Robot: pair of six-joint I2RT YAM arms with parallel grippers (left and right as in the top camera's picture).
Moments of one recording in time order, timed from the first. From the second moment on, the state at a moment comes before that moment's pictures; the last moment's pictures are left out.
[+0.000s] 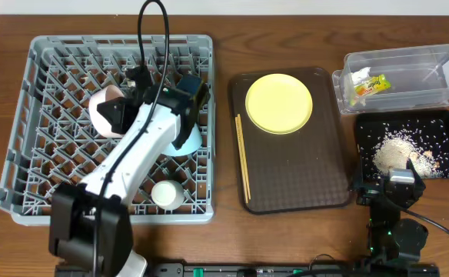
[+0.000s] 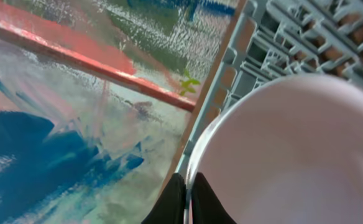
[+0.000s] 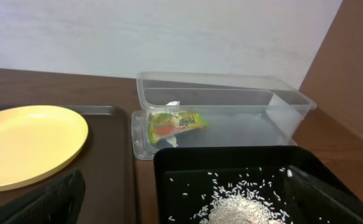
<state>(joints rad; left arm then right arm) -0.38 1.71 1.33 -1.30 -1.32 -0.65 -0.16 0.01 0.01 -0.07 -0.03 -0.11</state>
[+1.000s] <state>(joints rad) -0.42 1.82 1.31 -1.29 -1.25 -0.64 -0.16 0.01 0.01 -0.07 -0.03 -0.11</state>
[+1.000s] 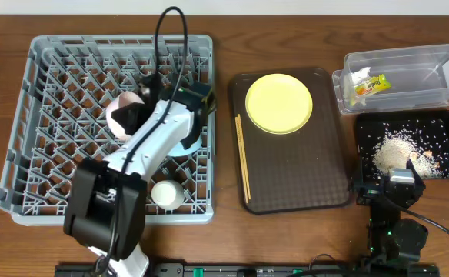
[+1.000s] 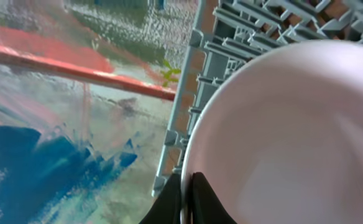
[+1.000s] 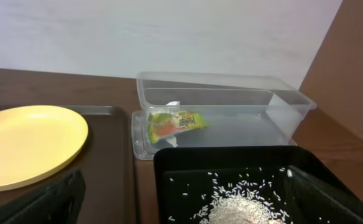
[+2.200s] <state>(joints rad) -0.27 1.83 1.30 -1.21 -1.34 -0.56 -0.16 0.01 0.01 -0.07 -0.03 -0.11</state>
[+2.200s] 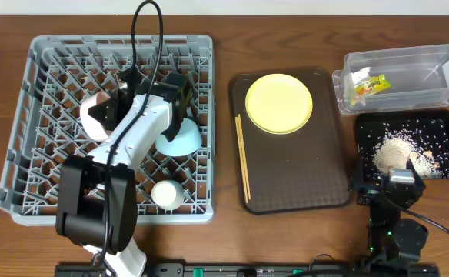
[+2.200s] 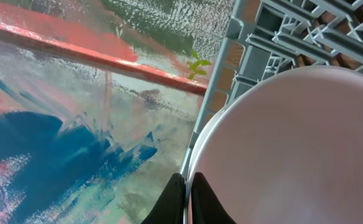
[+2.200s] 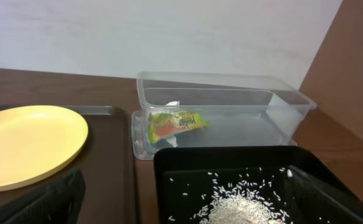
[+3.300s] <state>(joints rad) -0.48 1.50 1.48 -1.32 -0.70 -0.45 -0.16 0.01 0.01 -0.07 -0.03 -0.11</state>
